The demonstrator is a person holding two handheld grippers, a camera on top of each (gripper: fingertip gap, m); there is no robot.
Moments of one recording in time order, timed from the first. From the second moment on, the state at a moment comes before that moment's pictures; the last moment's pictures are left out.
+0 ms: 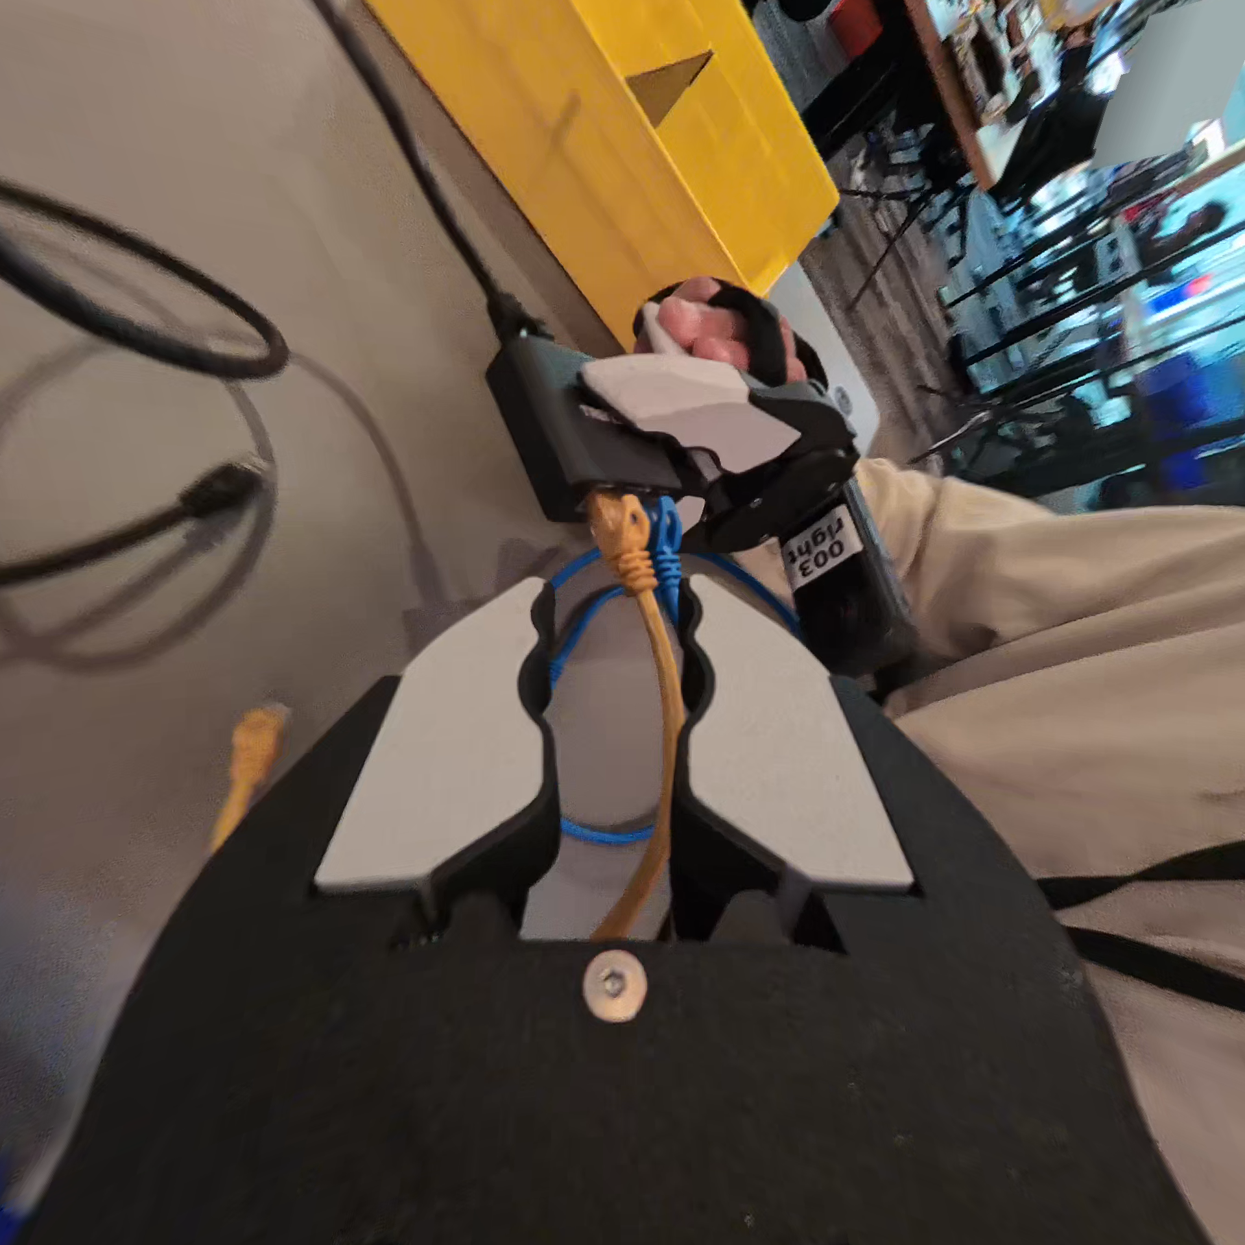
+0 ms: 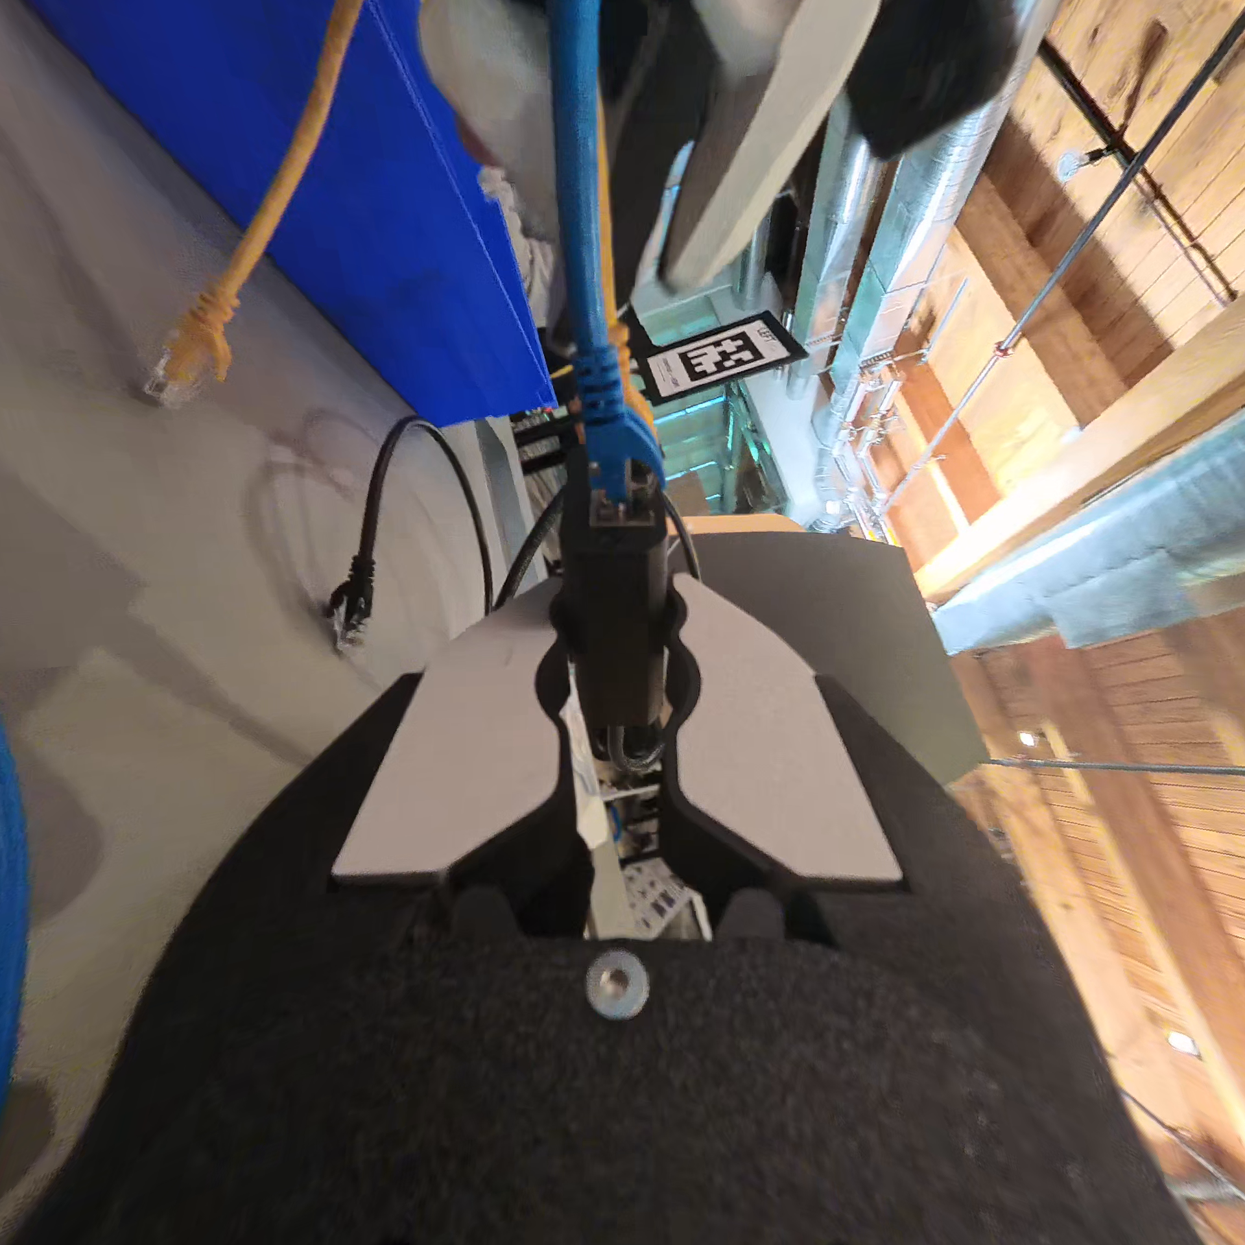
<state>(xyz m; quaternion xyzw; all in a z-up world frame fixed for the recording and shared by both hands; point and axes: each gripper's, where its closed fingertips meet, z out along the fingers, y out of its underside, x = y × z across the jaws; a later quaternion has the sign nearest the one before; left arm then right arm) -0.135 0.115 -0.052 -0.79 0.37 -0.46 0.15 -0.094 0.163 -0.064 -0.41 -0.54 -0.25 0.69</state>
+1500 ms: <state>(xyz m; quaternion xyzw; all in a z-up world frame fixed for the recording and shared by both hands) -0.127 0.126 -0.074 -0.79 0.46 -0.26 0.30 -0.093 0.170 -0.077 -0.43 -0.55 -0.29 0.65</state>
